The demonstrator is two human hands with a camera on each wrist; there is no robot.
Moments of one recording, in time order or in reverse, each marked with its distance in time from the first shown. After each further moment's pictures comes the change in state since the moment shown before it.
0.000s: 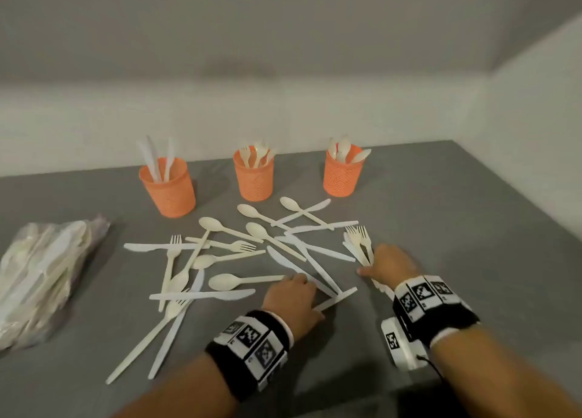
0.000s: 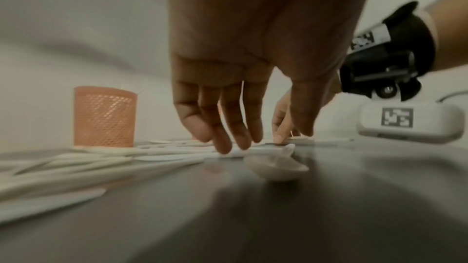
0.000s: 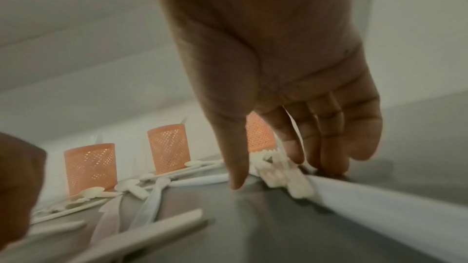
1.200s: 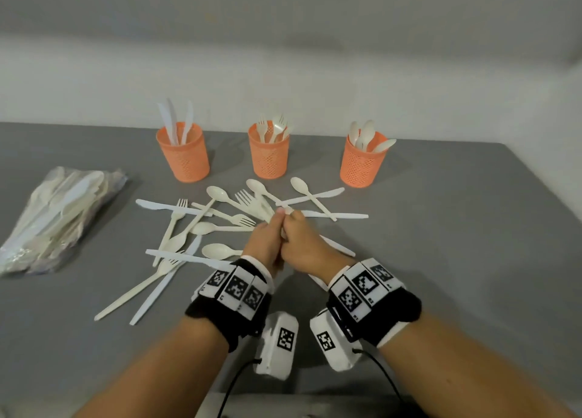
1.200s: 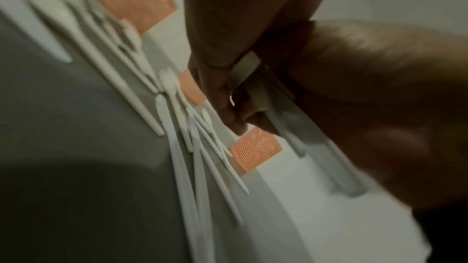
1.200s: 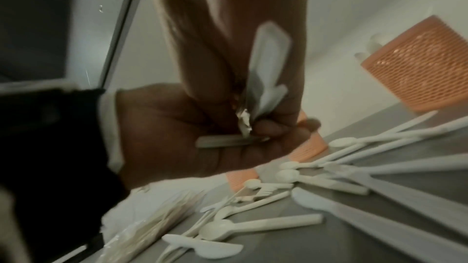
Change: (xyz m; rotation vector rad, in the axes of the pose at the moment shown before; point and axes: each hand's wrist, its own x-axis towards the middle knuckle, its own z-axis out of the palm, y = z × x) left_hand 0.029 -0.002 -0.029 -1.692 0.529 -0.576; right_hand -0.045 -0.102 -0.005 0.390 -0.171 -0.731
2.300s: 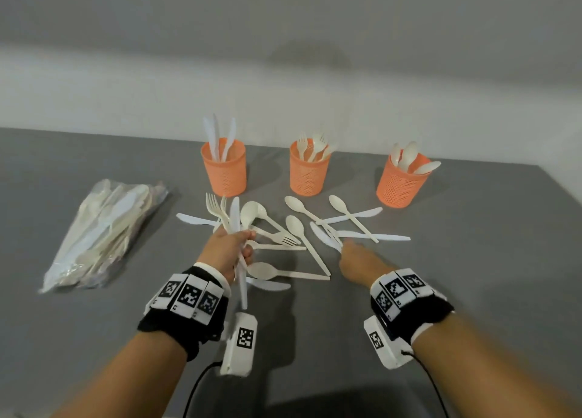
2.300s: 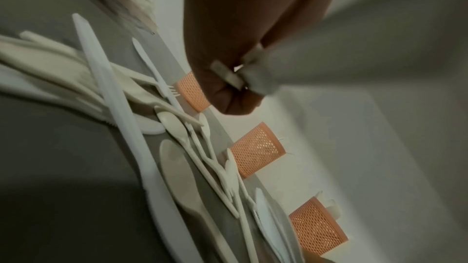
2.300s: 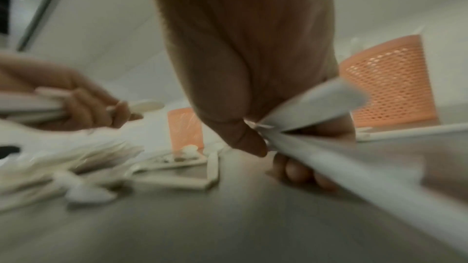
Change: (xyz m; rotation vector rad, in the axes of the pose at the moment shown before) left_hand 0.036 0.028 -0.130 -0.239 0.047 0.032; right_hand 0.048 0.040 0.013 -0.409 -0.037 0.415
